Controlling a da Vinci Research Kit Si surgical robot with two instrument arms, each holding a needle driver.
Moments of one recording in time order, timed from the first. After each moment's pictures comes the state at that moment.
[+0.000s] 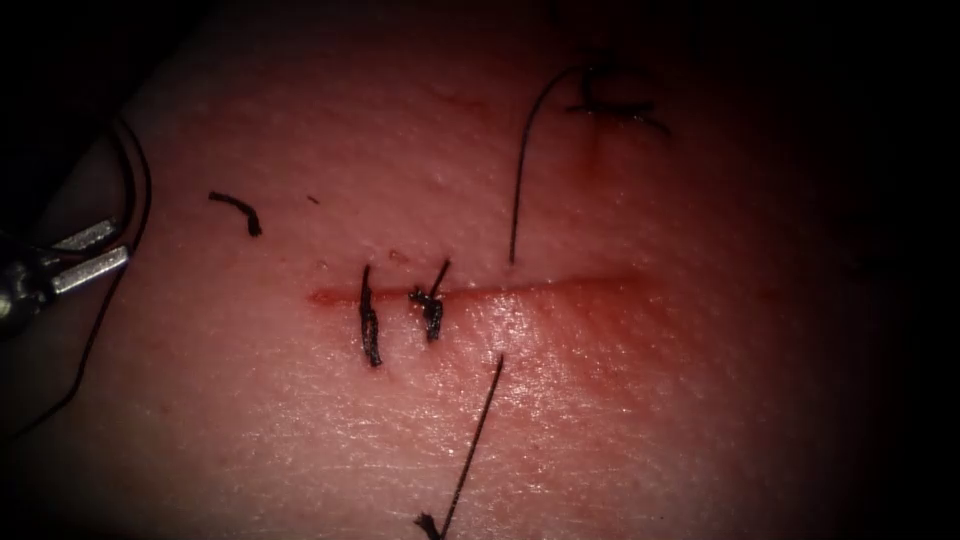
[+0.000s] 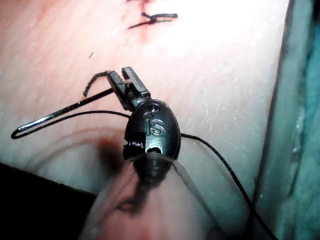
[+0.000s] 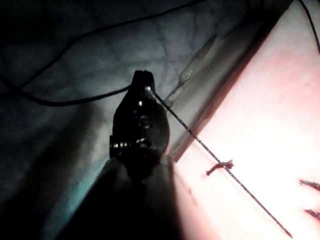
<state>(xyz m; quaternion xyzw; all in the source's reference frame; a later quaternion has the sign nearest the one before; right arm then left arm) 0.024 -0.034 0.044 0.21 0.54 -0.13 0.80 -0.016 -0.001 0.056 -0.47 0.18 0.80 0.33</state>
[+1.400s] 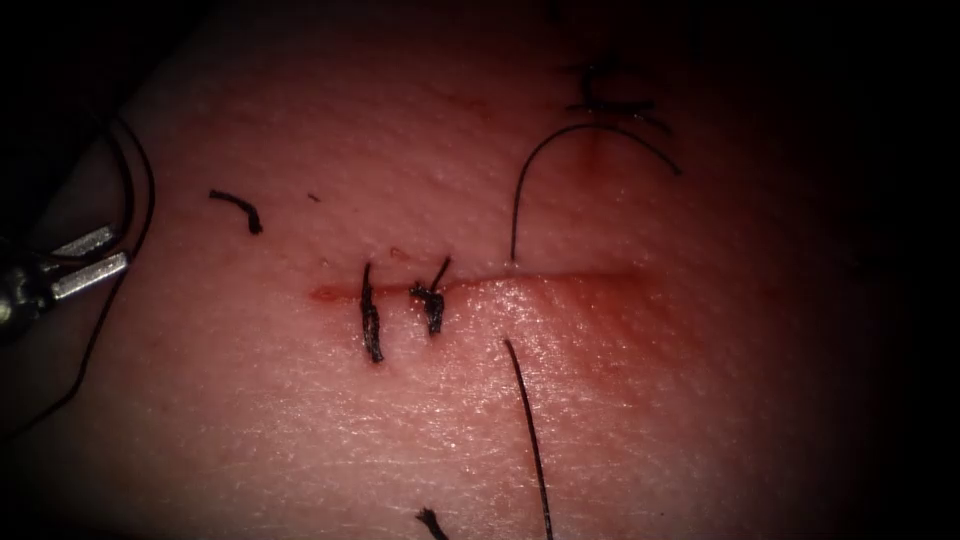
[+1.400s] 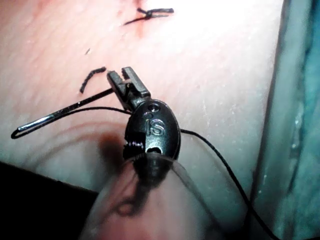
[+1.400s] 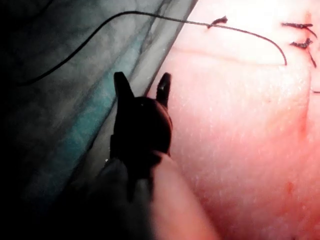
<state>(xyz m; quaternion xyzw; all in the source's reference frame) -0.001 -0.022 0.035 0.08 0.56 0.07 0.82 -0.016 -0.002 0.057 -0.47 0.18 0.80 0.33</state>
